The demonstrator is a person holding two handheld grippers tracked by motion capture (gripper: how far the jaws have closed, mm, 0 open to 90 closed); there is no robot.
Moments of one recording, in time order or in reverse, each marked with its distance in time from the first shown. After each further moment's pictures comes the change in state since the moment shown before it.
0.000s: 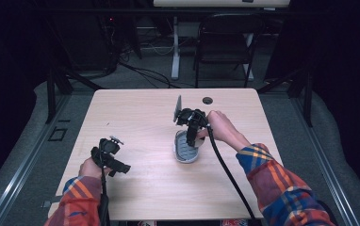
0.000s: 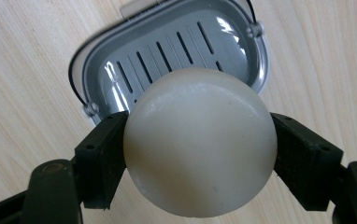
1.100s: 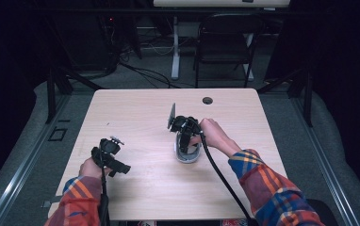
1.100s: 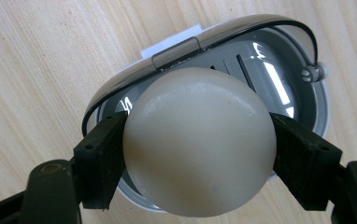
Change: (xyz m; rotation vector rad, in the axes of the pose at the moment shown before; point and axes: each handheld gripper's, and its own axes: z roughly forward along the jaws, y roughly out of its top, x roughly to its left) left arm -0.001 0.000 0.000 0.004 0.002 0.006; right arm 0.011 0.015 0.032 -0.016 0.054 -0.017
